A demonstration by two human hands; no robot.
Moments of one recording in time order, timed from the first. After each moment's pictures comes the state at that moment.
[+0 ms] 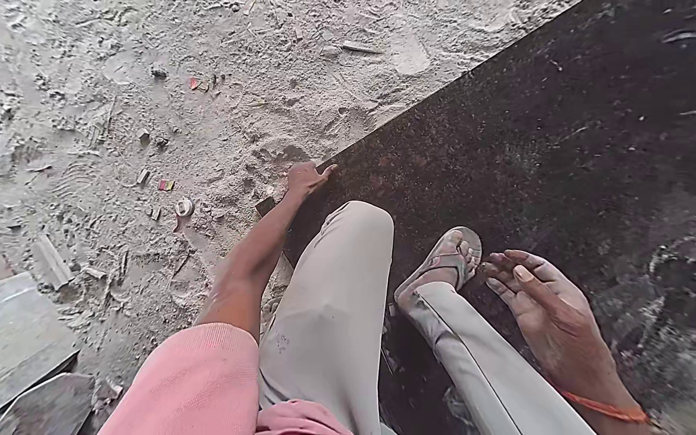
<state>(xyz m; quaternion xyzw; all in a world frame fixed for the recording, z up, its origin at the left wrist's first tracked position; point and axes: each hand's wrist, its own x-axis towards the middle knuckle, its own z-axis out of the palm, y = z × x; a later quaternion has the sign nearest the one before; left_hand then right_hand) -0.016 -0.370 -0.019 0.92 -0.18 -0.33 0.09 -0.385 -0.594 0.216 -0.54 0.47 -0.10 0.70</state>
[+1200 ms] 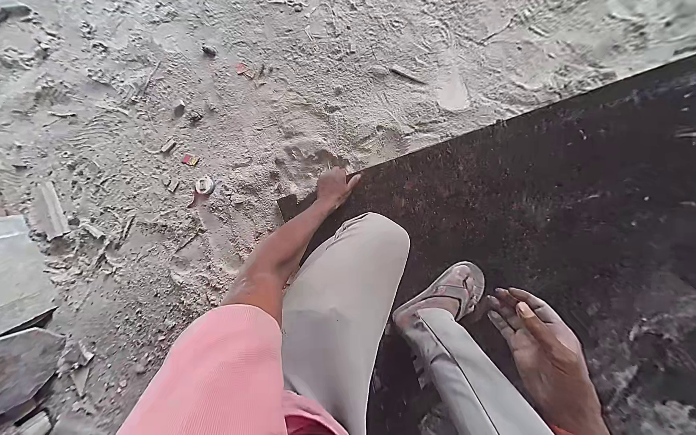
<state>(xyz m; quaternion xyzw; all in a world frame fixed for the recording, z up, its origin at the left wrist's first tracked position) -0.031 -0.364 -0.028 0.93 -0.19 -0.25 0.20 -0.373 -0.583 0.217 -0.57 0.48 -0.07 0.66</state>
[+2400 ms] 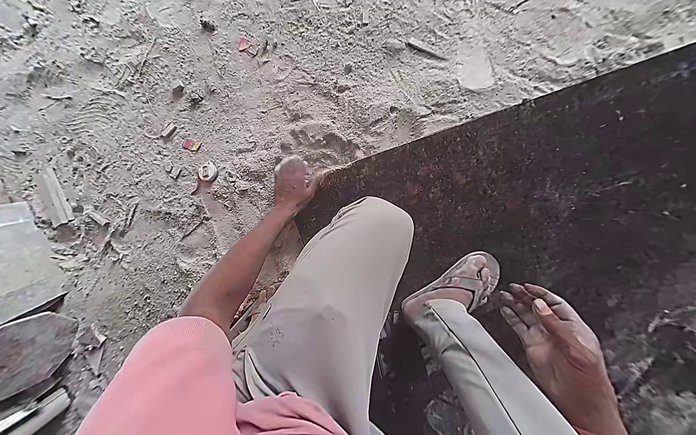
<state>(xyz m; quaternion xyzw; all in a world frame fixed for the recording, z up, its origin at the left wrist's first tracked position) -0.040 -0.227 -0.025 0.96 -0.18 -0.13 0.15 -0.379 -0.575 0.206 -0.57 0.49 -0.04 0.66</state>
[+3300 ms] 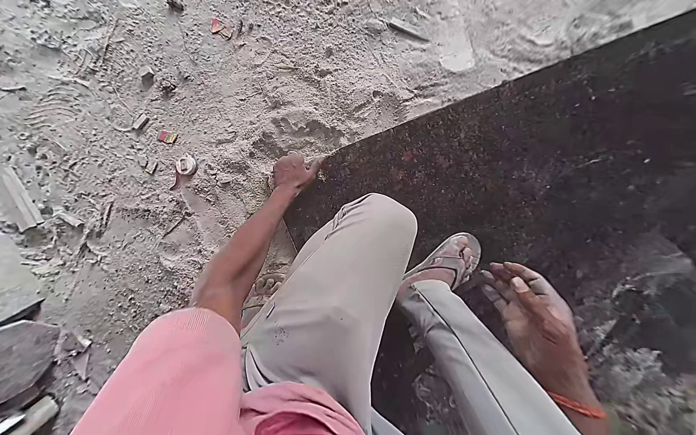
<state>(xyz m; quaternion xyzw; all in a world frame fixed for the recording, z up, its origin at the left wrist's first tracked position) -0.035 -0.278 -0.016 0.94 -0.11 -0.30 0.11 -0.385 -0.574 0.209 -0.59 0.48 -0.05 0.65</state>
